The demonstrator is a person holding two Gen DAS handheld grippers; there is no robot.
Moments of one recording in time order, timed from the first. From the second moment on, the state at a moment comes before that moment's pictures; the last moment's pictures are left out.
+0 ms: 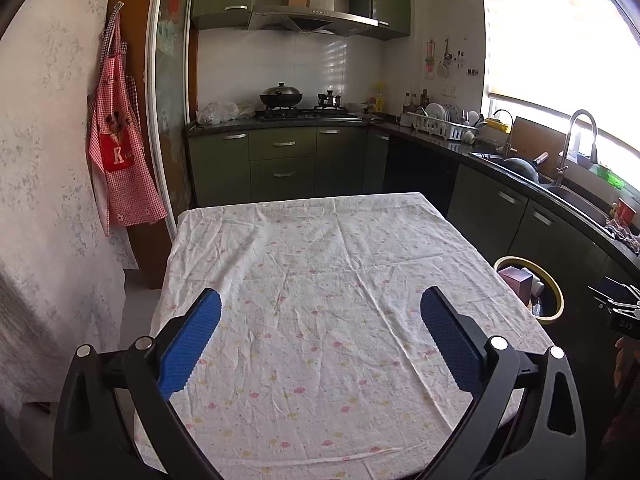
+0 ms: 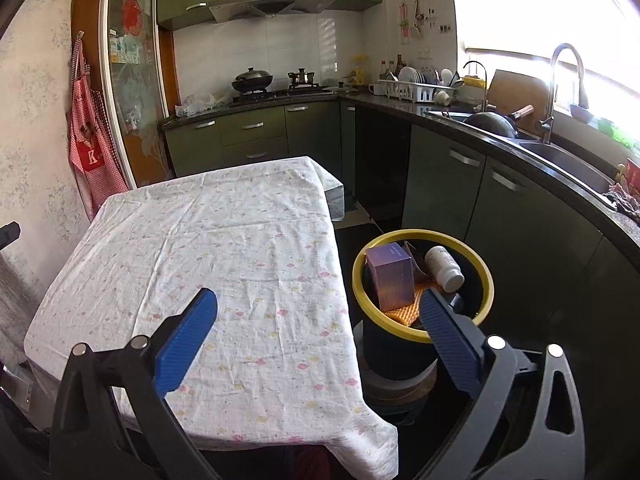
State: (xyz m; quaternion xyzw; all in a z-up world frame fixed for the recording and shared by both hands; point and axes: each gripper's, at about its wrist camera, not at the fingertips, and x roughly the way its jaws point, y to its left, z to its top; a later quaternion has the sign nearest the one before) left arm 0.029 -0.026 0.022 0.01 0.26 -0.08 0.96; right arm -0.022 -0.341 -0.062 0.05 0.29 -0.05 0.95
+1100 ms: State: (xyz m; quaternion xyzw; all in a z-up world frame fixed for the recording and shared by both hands) left arm 0.031 -0.020 0.019 0.02 0.27 -0.07 0.96; right arm -0.012 -0.346 -0.060 0.05 0.28 -0.07 0.96
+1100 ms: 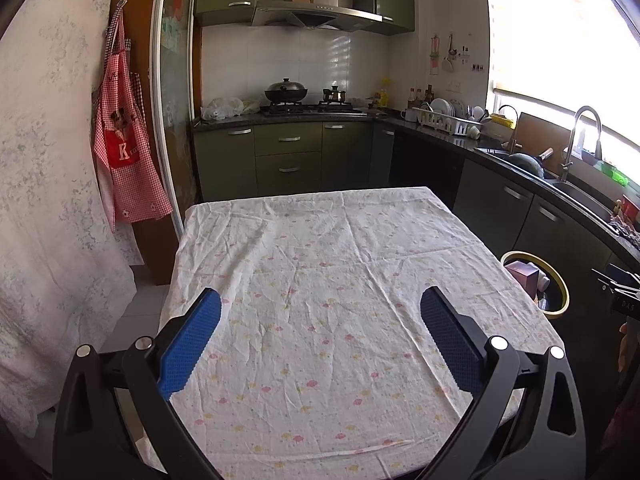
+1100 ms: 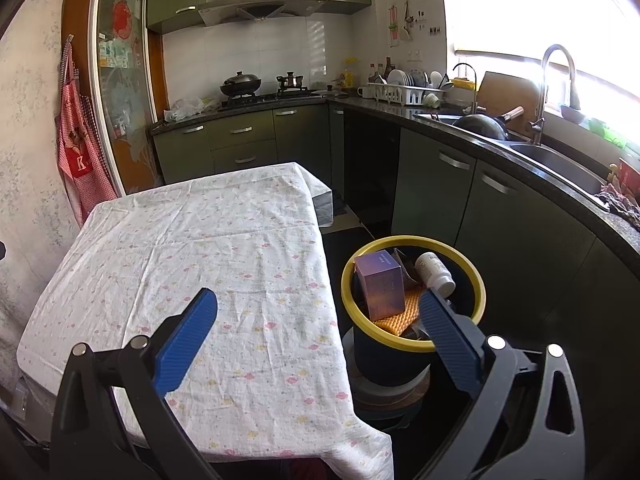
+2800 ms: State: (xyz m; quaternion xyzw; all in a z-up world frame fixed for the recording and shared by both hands) left arm 0.035 -0.022 0.014 0.03 0.28 -0.08 0.96; right arm -0.013 -0.345 -0.058 0.05 0.28 -0.07 0.96
